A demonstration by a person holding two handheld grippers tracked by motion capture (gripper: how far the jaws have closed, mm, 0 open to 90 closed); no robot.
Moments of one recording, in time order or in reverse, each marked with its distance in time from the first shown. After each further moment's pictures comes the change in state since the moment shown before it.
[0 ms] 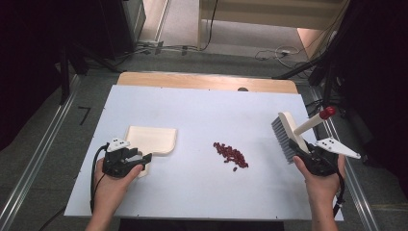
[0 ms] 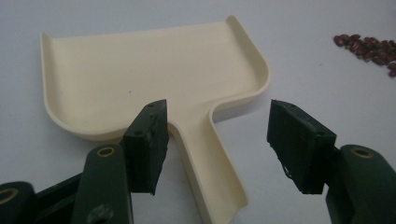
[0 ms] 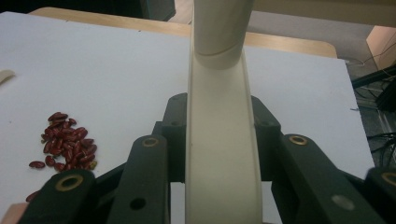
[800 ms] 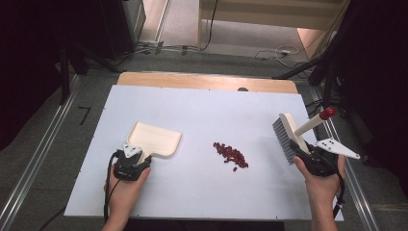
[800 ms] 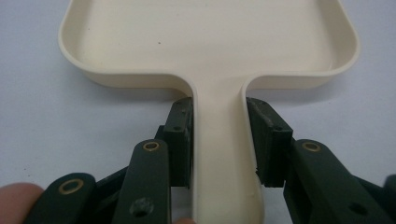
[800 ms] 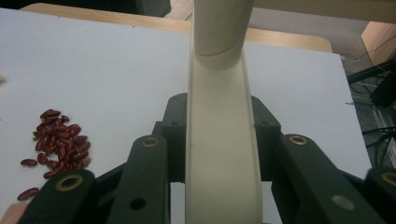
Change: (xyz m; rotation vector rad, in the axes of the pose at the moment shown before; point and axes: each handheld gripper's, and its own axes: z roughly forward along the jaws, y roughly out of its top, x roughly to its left) left arm -0.012 -0.020 0.031 0.016 0.196 -0.007; right arm -0.001 -0.003 0.002 0.014 -0.015 0.006
